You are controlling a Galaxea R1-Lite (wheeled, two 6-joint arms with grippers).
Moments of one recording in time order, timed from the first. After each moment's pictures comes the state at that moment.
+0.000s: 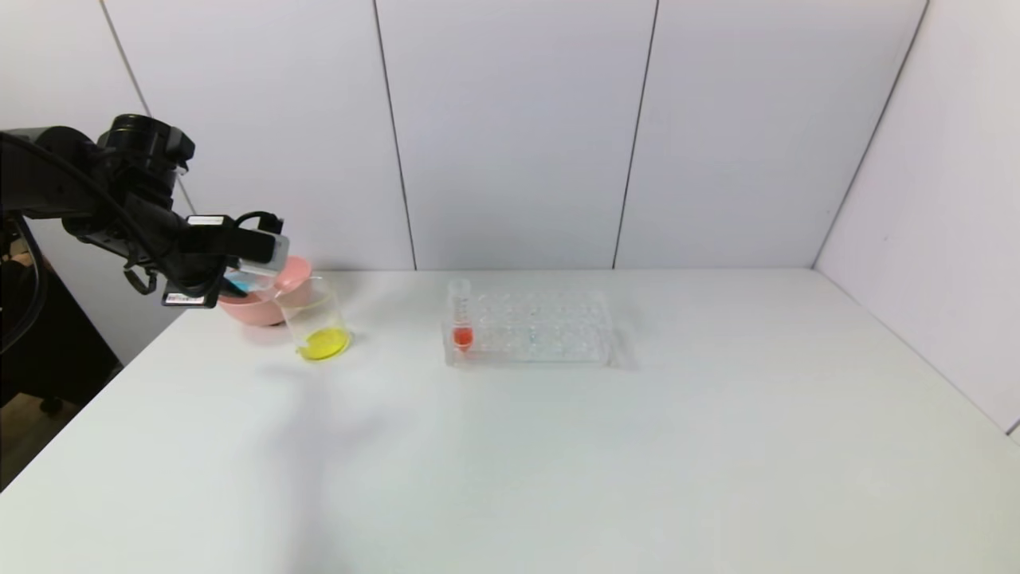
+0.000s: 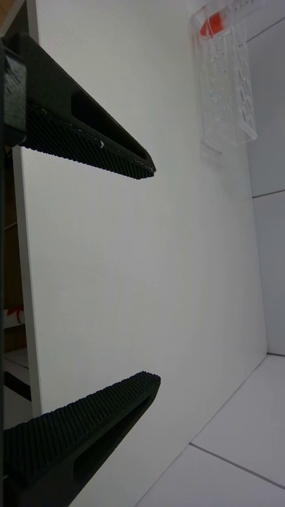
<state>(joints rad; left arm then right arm) 0.11 1.99 -1.75 0.57 -0.09 1.62 0.00 0.00 0.00 0.00 -0.04 0.10</state>
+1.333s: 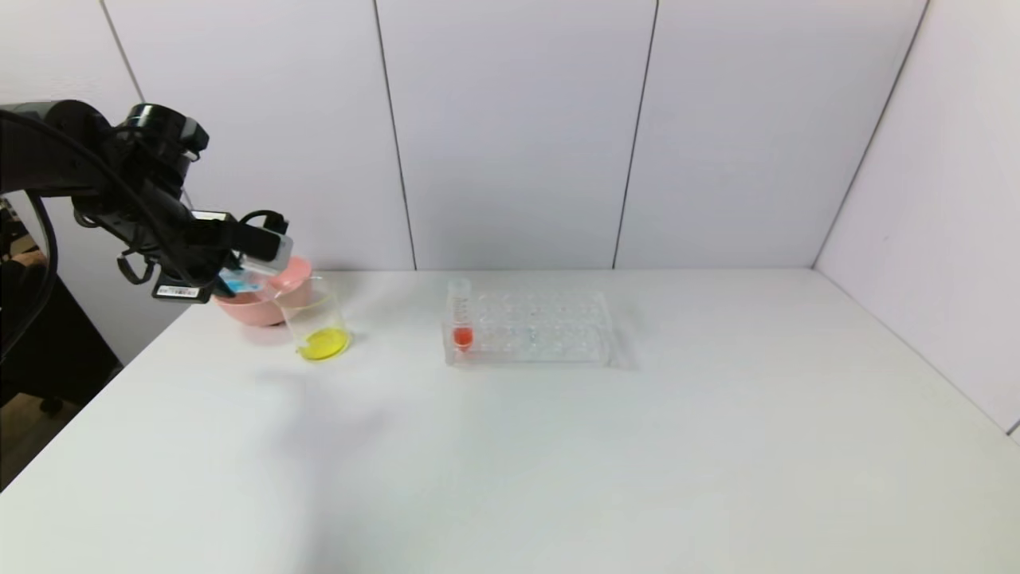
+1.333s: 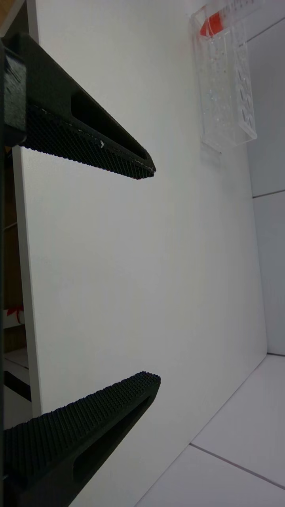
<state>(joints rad) 0.08 2.04 -1.93 0.78 0.04 1.63 0.00 0.00 0.00 0.00 -0.04 0.10</state>
